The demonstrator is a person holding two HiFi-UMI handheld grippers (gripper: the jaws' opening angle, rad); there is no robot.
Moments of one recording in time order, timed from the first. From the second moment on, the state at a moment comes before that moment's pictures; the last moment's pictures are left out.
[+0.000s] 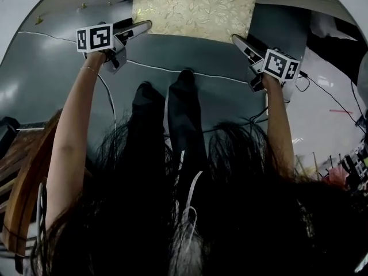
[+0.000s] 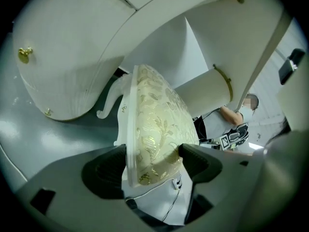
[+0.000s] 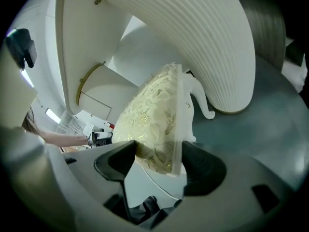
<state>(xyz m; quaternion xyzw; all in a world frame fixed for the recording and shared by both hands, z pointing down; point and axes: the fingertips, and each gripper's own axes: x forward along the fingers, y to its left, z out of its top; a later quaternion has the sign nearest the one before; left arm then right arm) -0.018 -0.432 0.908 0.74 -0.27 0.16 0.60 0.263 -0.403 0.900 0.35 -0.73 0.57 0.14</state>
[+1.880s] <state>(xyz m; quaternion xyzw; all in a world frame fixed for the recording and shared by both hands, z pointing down) -0.033 -0.172 0.913 0.67 -0.24 0.27 0.65 0.256 -0.147 0.903 0.40 -0.66 0.60 0.21</state>
